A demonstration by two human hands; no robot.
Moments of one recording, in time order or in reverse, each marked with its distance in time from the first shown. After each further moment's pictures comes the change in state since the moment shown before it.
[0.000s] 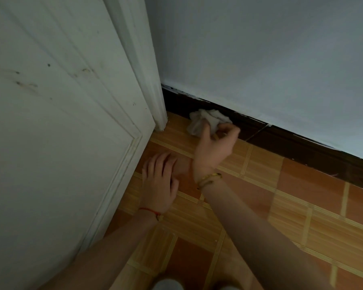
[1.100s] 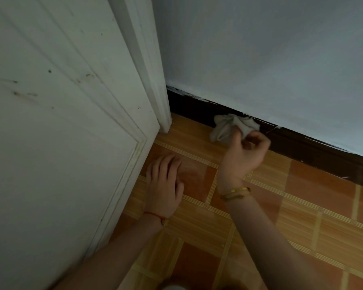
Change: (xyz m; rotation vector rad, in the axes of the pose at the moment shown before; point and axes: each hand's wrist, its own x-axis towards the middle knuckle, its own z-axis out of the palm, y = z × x) left_hand 0.002 0.001 -0.002 0.000 -0.005 -0.001; right_hand 0.020 -0.002 -0.030 0.188 0.117 0.160
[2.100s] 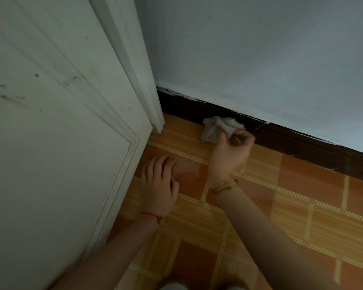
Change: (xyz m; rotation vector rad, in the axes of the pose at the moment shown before) left_hand 0.000 0.000 0.002 0.010 -0.001 -0.002; right_hand 0.001 0.008 0.001 -0.079 0.019 0.017
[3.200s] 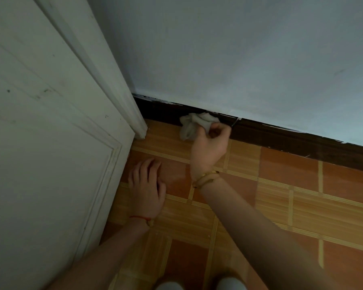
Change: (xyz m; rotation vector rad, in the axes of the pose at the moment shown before) left_hand -0.003 -0.004 0.006 0.008 0.002 -0.009; right_hand -0.004 -0.012 0.004 -0.079 -0.021 -0.082
